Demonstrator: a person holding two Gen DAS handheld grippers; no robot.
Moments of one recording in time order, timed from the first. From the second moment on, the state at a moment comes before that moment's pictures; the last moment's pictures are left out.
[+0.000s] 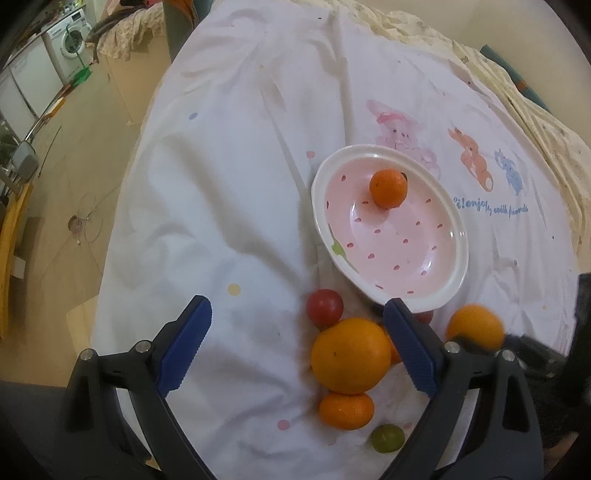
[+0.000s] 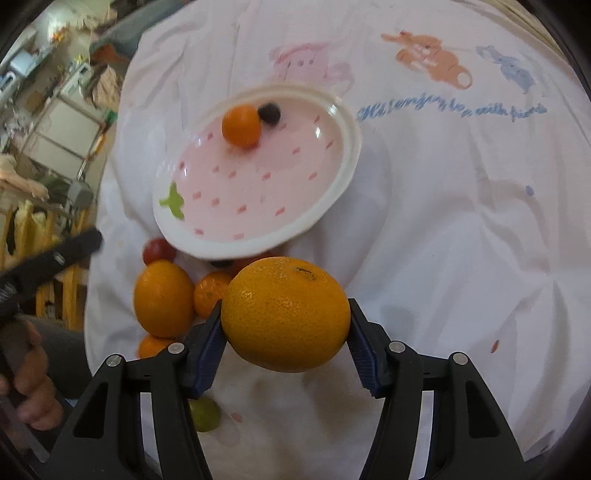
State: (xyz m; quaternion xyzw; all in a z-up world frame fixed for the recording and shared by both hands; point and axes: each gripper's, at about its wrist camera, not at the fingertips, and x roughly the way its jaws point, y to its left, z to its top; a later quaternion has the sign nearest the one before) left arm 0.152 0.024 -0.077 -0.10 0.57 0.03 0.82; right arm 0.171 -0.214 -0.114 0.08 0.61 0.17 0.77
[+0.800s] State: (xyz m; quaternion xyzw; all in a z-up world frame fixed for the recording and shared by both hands) left arm 0.146 -0.026 -0.135 -0.05 0.65 -0.04 0.76; right arm 0.179 -0.253 -0.075 0.16 0.54 0.16 0.81
